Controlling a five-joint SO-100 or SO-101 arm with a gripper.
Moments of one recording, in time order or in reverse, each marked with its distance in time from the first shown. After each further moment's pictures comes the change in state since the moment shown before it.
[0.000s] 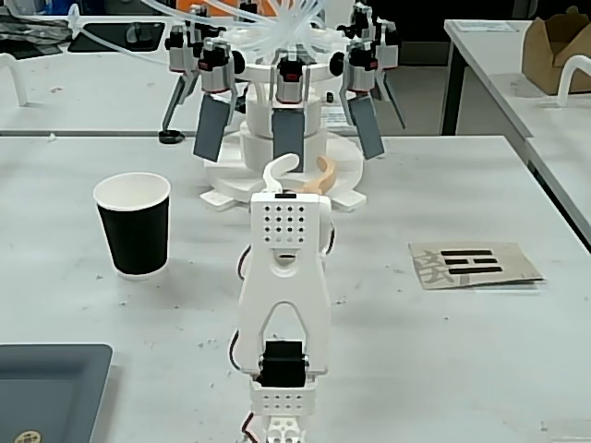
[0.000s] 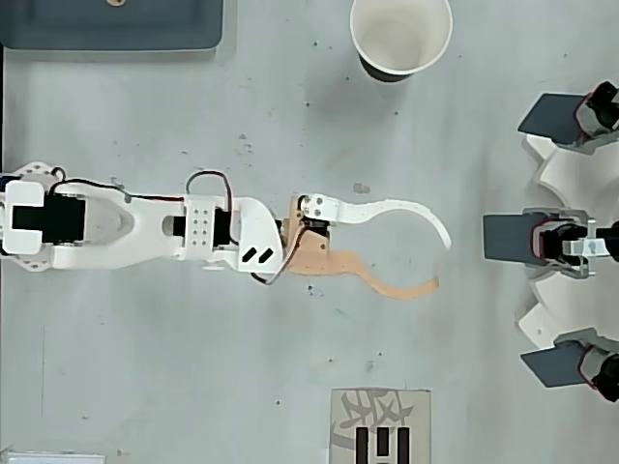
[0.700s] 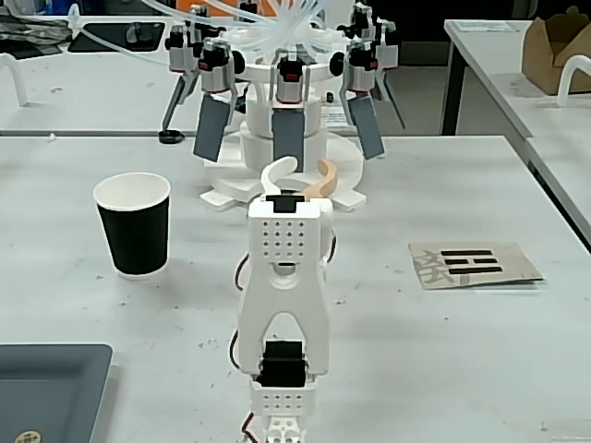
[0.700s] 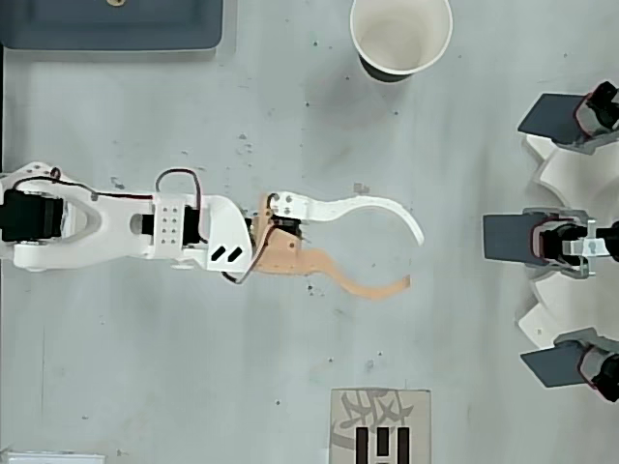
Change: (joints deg) arm 0.0 12.8 14.4 -2.6 0.2
